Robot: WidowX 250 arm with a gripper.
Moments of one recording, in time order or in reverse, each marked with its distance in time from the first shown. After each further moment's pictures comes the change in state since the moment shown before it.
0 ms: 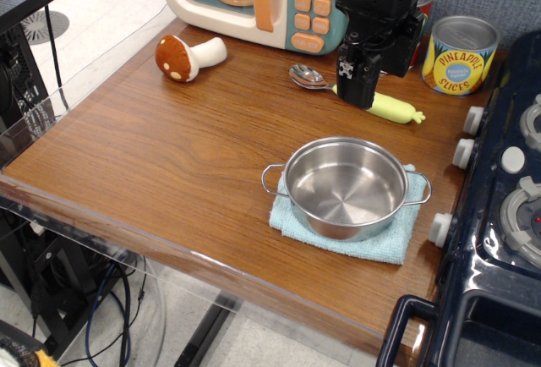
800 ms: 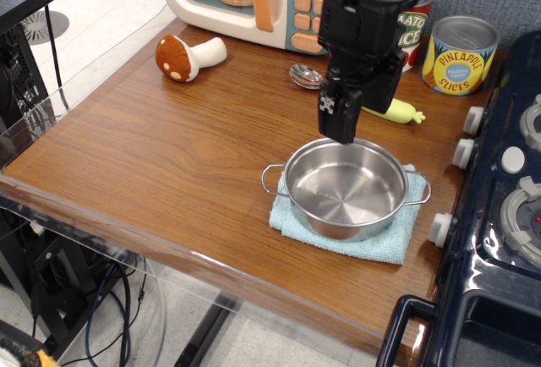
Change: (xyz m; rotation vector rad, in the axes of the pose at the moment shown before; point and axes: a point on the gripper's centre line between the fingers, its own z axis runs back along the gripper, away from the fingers) arm -0.004 0.033 -0.009 0.052 0.026 0.006
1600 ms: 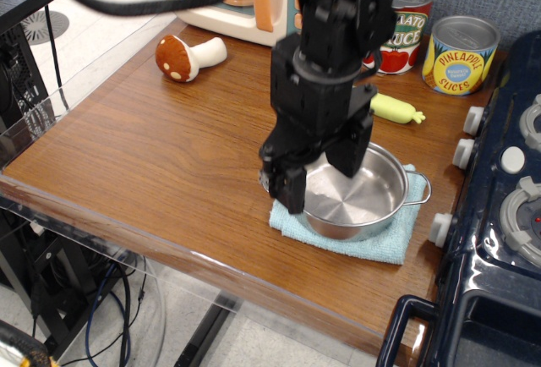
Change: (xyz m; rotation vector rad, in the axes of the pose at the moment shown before) arm -0.006 0.059 -0.028 -0.086 -0.014 -0.236
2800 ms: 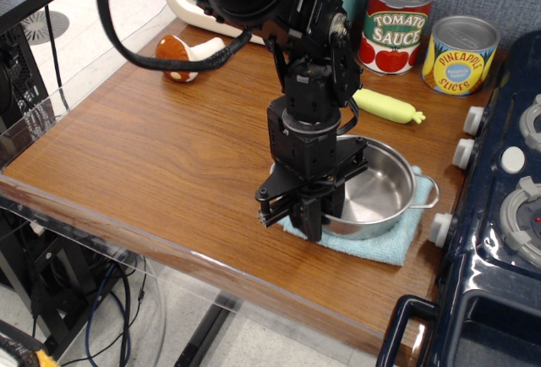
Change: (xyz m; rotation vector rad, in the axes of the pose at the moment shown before) arm -0.001 -0.003 -0.049 0.024 0.156 -0.045
